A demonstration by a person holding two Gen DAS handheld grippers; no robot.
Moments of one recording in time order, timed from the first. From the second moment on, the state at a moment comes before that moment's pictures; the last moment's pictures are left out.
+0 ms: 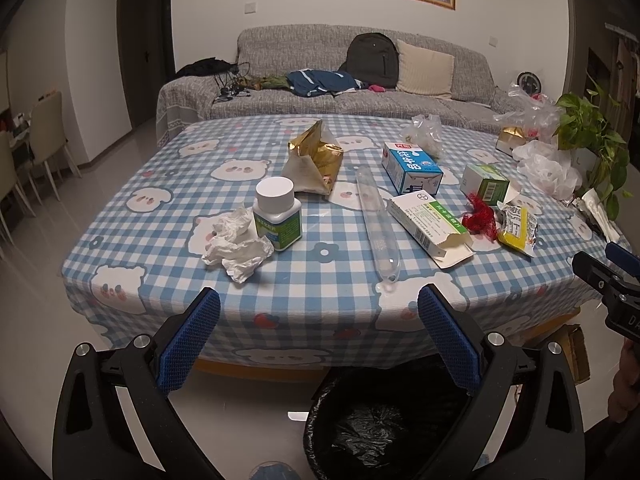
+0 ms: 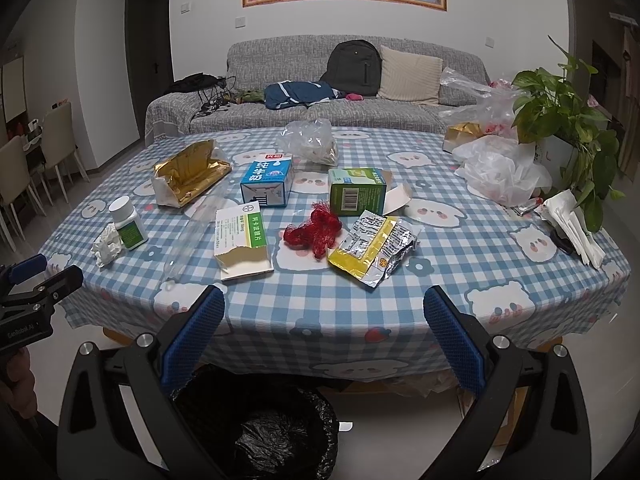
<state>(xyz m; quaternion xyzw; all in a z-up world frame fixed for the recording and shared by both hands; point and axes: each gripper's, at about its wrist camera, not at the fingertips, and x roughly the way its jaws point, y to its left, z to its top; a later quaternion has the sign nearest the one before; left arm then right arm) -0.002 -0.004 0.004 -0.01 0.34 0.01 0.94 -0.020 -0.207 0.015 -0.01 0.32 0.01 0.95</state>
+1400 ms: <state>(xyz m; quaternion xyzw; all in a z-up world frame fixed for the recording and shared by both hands) -0.001 -0.007 0.002 -0.01 0.35 0.01 0.94 -0.020 -0.215 0.015 0.00 0.32 0.01 0.95</state>
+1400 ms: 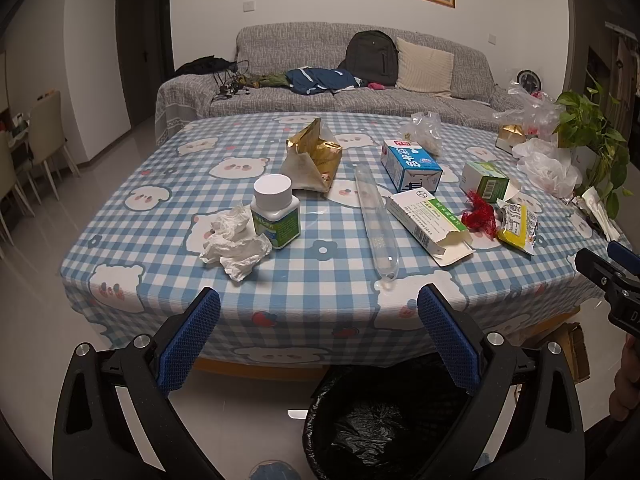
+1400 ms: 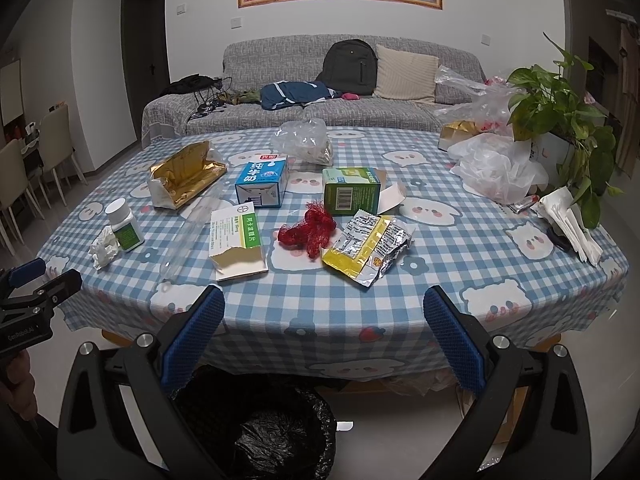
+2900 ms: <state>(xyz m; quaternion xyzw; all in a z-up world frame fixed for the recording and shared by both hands) 0.152 0.028 -0.040 -0.02 0.41 0.03 0.91 0.132 -0.187 -0.027 -0.03 0.37 0.01 0.93</state>
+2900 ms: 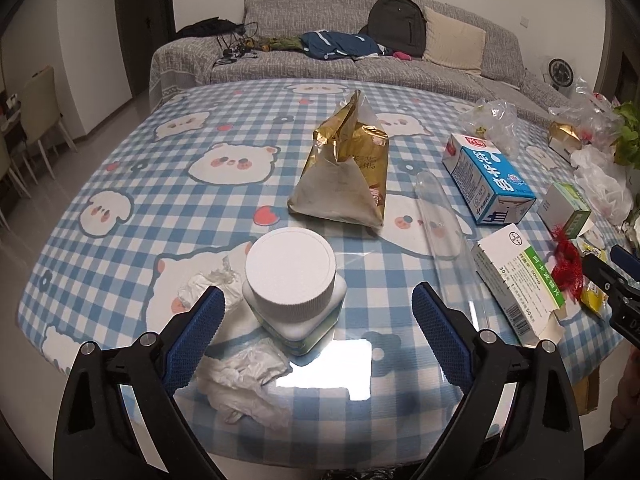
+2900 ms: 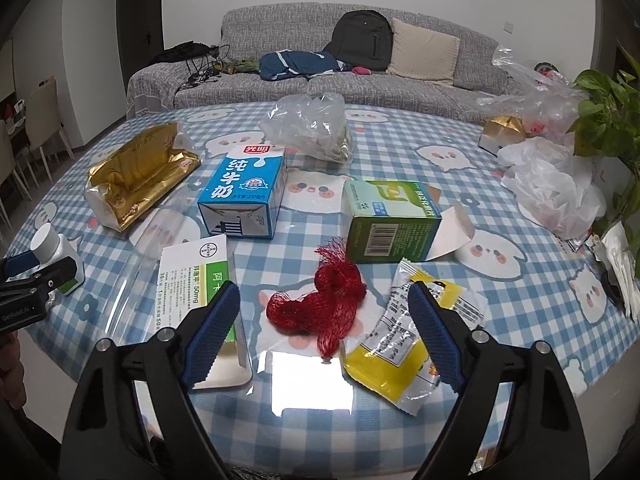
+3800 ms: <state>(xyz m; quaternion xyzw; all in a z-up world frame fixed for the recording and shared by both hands) 0.180 0.027 -0.063 -0.03 0.44 0.04 0.89 0.162 -0.176 -0.060 -0.04 0.41 0.01 0.91</state>
